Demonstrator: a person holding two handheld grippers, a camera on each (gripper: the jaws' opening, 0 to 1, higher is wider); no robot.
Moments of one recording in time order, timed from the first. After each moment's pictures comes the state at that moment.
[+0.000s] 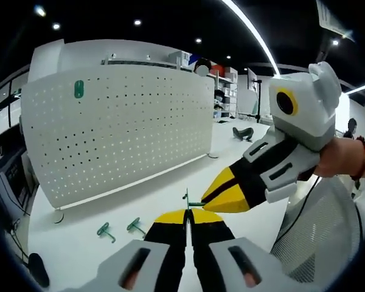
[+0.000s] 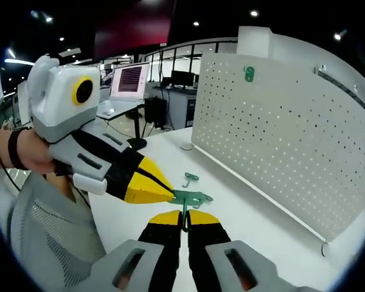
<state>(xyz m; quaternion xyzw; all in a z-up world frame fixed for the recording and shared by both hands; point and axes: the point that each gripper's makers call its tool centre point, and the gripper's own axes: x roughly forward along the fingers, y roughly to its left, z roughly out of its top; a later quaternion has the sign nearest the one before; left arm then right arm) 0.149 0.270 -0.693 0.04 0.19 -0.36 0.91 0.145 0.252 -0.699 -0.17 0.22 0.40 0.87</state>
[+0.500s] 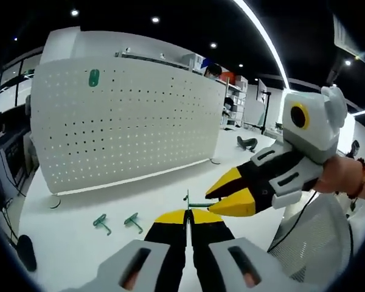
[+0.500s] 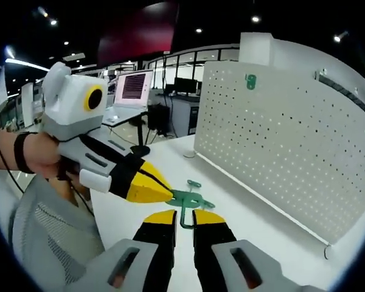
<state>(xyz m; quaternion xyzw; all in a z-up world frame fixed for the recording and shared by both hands) 0.150 0.280 -0.690 -0.02 0.19 -0.35 0.92 0.145 0.252 -0.689 -0.14 0.19 0.40 0.88</state>
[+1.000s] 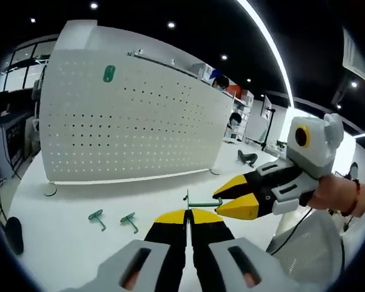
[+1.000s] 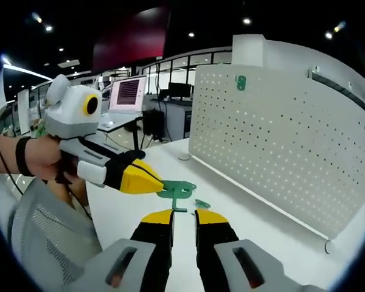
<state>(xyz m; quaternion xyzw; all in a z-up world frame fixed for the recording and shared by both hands) 0.152 0.288 -0.685 -0.09 0.18 -0.34 0.92 0.148 0.243 -0.692 -0.13 0.19 0.39 0.89</state>
